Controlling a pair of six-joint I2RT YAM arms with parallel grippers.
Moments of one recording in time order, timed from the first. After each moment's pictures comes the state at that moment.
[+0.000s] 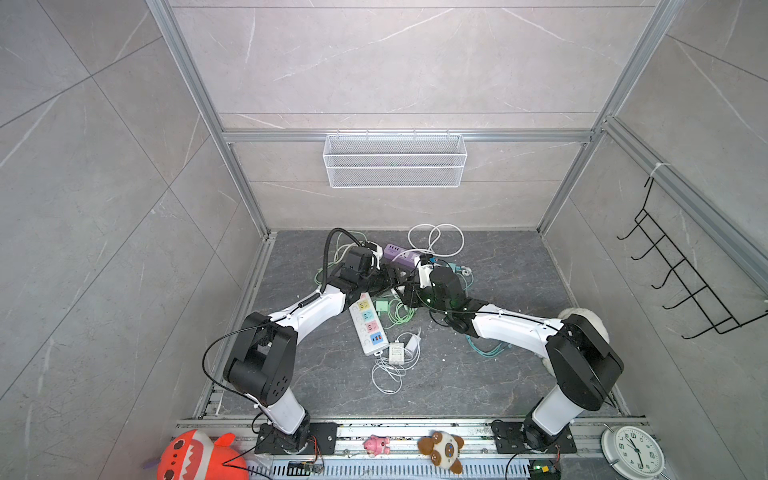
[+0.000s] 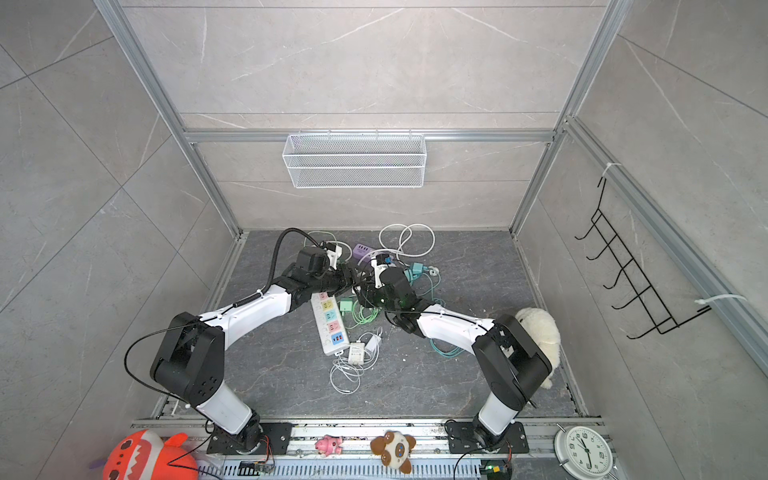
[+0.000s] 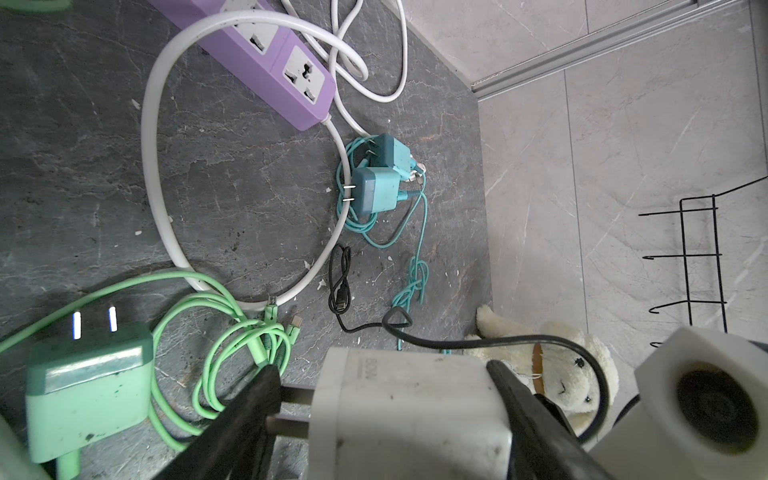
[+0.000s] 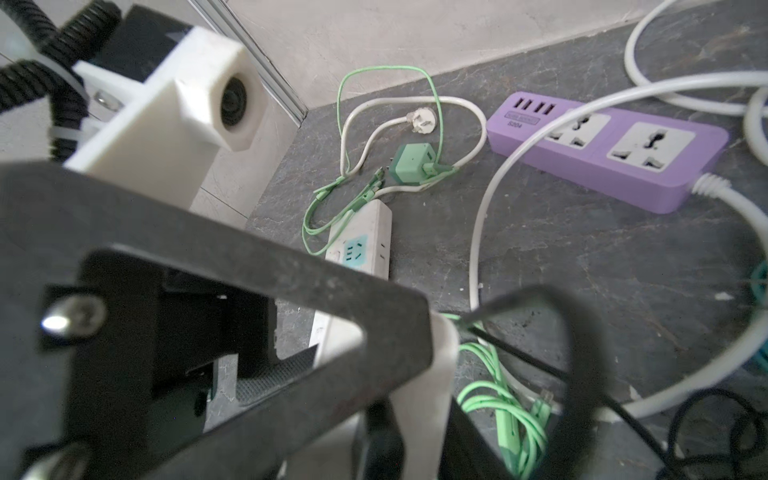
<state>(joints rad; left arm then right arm) -0.50 1.65 1.12 -0.06 0.45 -0.82 0.70 1.67 0.99 0.28 -0.10 0.57</state>
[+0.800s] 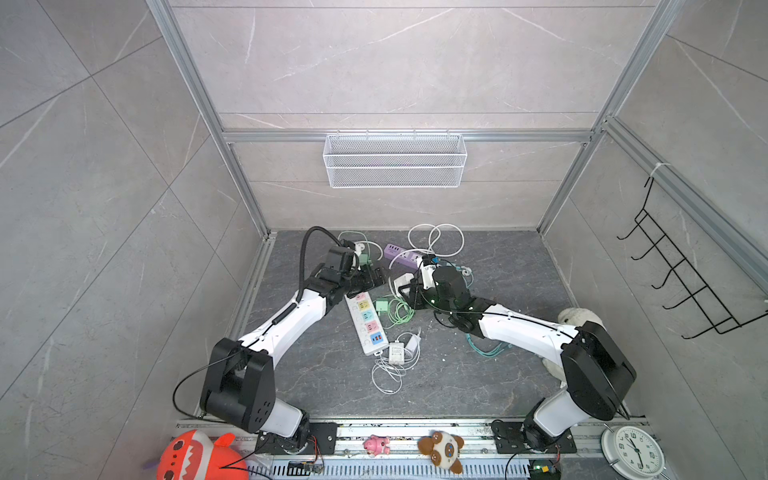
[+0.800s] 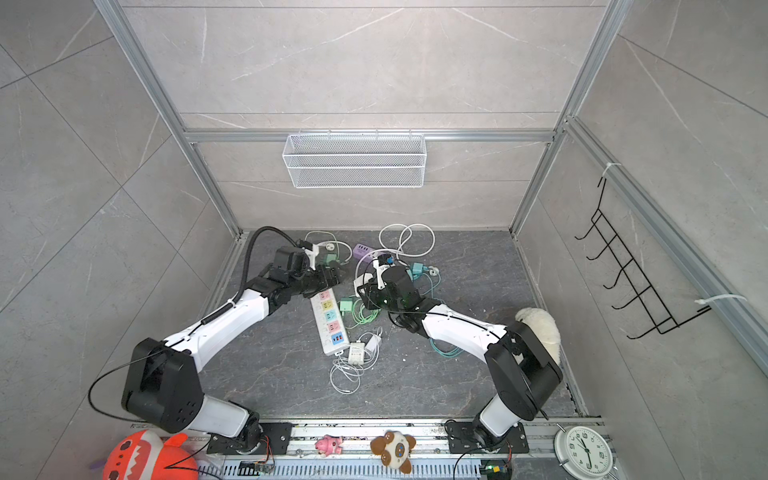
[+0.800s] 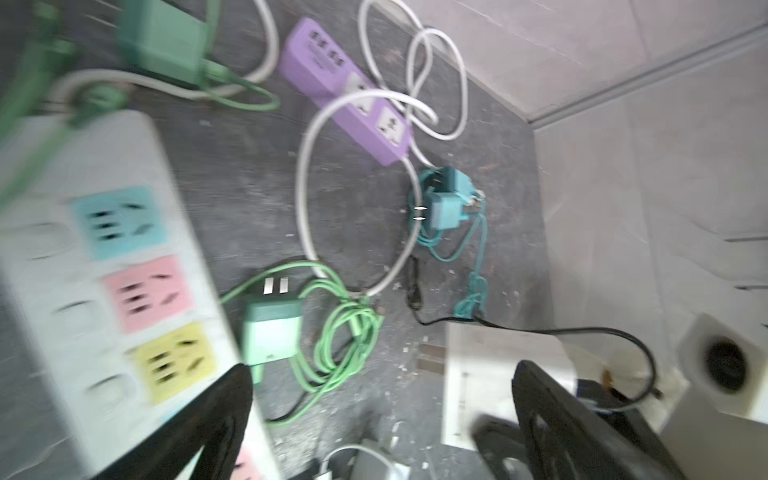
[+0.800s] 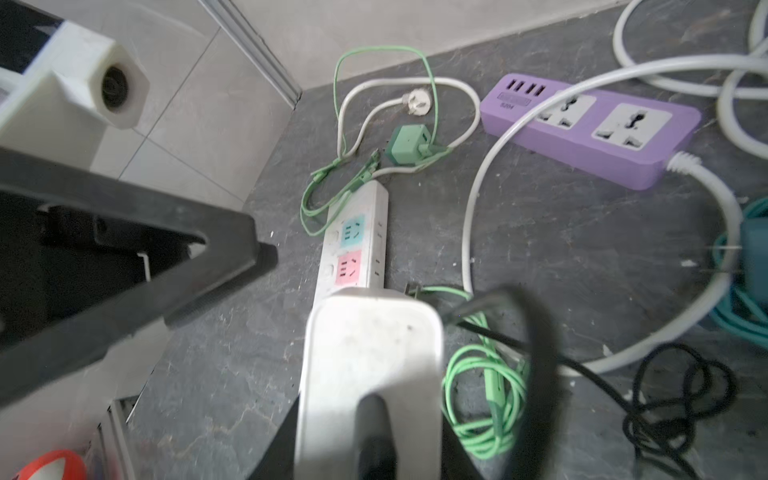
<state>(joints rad) -0.38 1.44 1.07 -0.32 0.26 -0.66 0.70 1.59 1.01 0.08 -0.14 0.55</state>
